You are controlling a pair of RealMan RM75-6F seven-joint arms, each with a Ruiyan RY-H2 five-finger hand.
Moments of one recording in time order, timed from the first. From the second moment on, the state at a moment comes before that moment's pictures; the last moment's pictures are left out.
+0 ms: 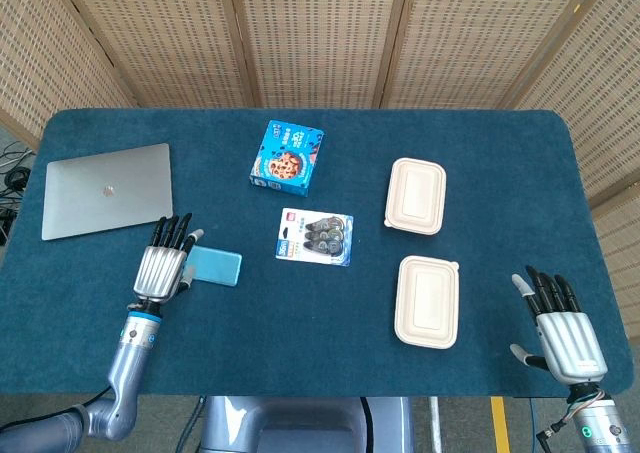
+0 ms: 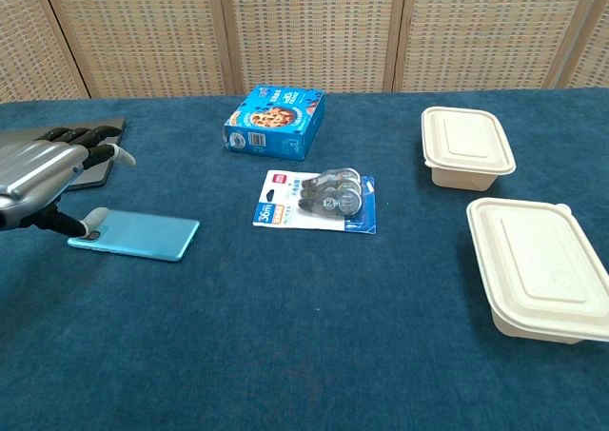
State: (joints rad) left arm -0.46 -1.72 -0.17 -1.26 1.29 1.22 0.51; right arm 0.10 -1.12 0.01 -1.70 -1.53 1.41 -0.20
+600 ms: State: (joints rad) left arm -0.40 -1.62 -0.13 -1.36 1.31 1.31 0.47; right arm 0.09 -1.12 0.01 -1.70 -1.53 1.42 -0.19
